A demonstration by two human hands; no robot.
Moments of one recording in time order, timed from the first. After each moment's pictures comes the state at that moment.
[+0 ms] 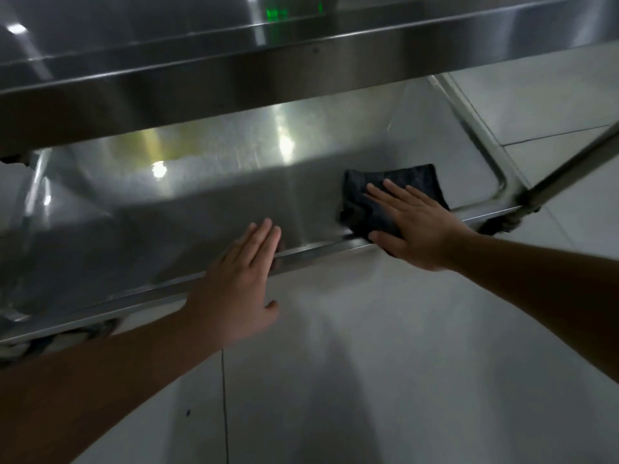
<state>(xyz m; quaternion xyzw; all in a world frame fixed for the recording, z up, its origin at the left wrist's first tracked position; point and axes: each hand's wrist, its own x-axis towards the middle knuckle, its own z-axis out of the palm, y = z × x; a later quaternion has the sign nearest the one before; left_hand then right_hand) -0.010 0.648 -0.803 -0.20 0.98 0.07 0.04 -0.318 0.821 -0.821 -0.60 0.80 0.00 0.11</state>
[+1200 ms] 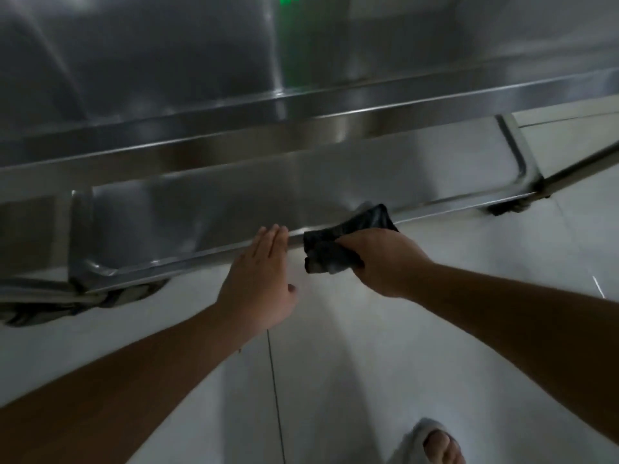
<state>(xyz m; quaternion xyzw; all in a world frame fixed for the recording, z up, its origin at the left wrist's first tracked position) 0.048 0.641 -0.779 -0.29 0.93 0.20 0.14 -0.148 0.778 -0.758 -0.54 0.80 -0.07 0.26</state>
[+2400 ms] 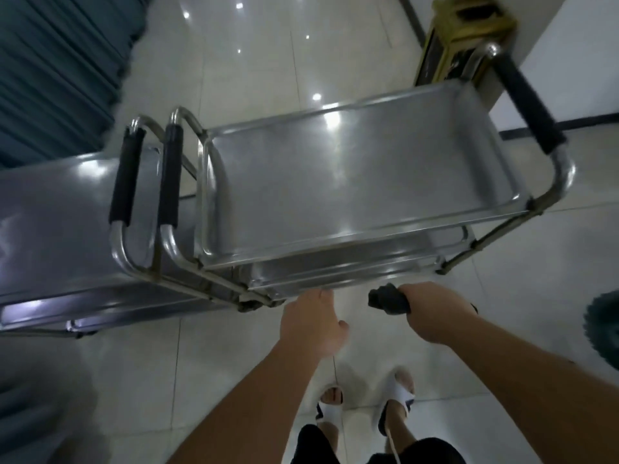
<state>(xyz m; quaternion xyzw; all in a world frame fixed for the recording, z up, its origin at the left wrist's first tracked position) 0.138 0.732 -0.062 -0.36 0.87 0.22 0.23 -0.050 0.863 -0.038 -0.38 0.85 0.08 0.36</state>
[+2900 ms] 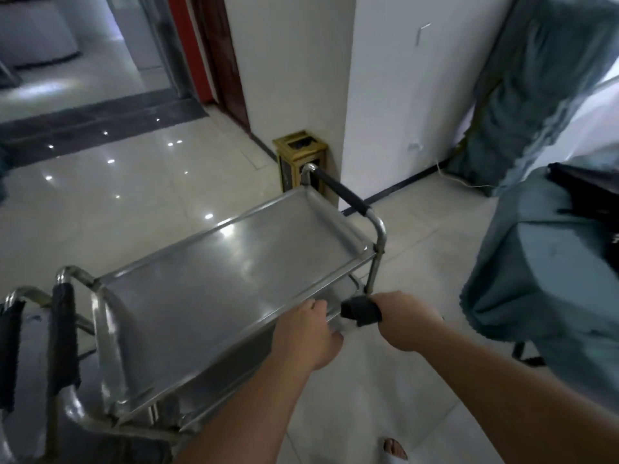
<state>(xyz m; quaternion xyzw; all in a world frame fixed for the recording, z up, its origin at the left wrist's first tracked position) 0.031 0.787 0.061 -0.13 0.97 0.17 0.10 -0.063 0.962 0.093 -0.21 0.95 -0.05 0.22</state>
